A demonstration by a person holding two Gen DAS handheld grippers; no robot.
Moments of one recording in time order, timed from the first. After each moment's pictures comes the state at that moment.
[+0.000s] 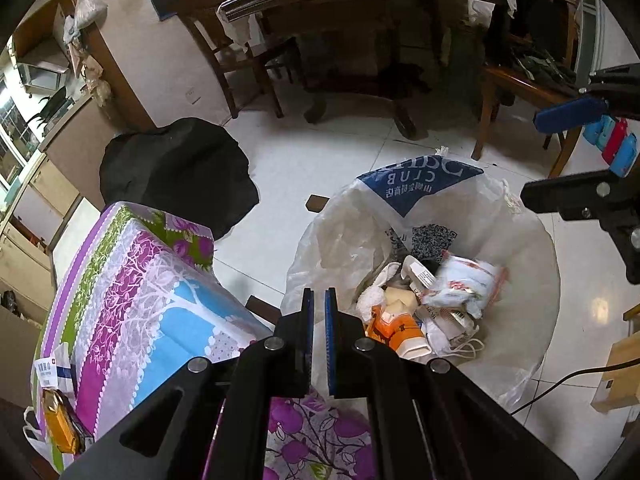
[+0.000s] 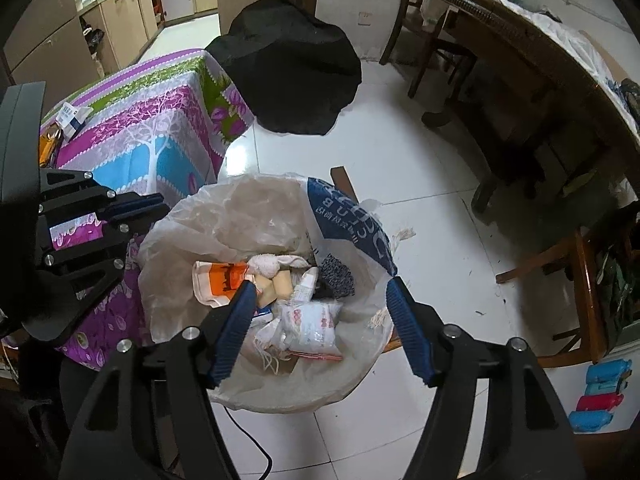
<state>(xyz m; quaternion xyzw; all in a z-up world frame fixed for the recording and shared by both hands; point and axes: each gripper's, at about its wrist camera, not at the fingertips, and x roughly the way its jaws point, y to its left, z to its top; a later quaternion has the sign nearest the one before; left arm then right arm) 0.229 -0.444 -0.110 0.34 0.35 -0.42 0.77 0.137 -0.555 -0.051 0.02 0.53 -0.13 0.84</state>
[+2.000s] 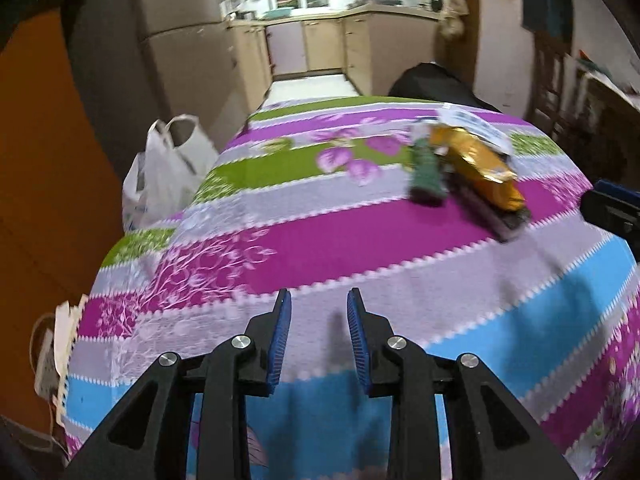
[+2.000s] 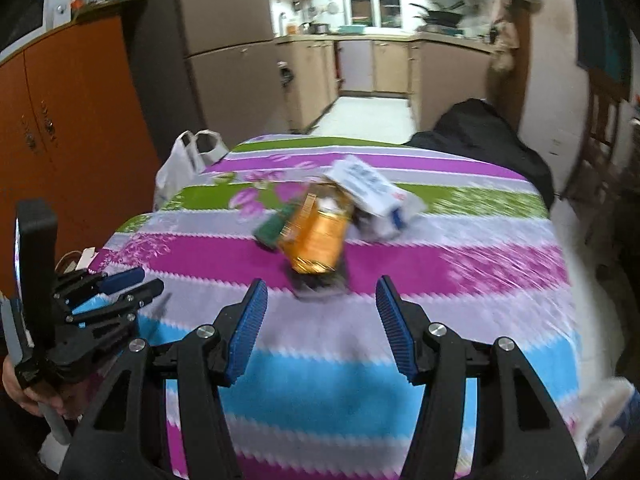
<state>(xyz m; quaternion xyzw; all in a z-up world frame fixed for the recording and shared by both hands) 0.340 0.047 -0.115 0.05 0.41 0.00 0.91 0.322 -0.189 -0.061 -0.02 0.37 0.16 0.92</state>
